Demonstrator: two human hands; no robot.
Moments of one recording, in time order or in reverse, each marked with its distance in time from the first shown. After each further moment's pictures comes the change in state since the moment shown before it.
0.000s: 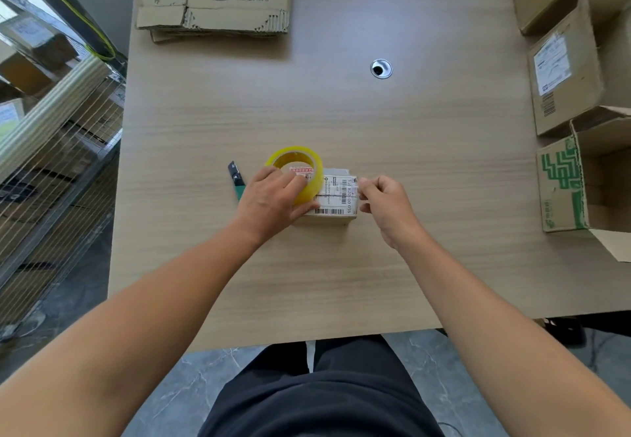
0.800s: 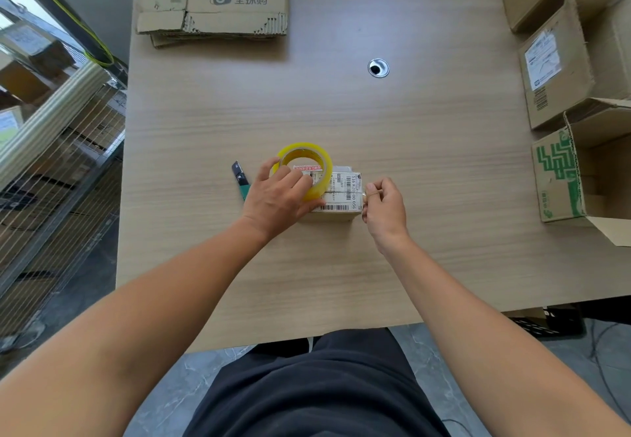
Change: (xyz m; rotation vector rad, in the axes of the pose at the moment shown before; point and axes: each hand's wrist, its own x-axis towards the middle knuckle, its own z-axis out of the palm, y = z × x) left_hand -0.005 -0.003 0.009 0.131 0.112 0.061; right_hand -0.011 0.029 0.020 -0.052 0.186 -0.066
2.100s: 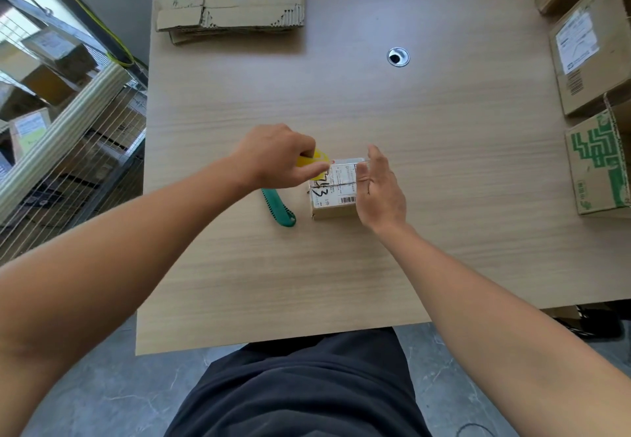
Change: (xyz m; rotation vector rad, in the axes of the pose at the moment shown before) left_hand 0.063 -0.057 -0.073 -0.273 -0.560 -0.043; right_hand 0.000 -0.006 0.038 -0.558 -0.028 -0.368
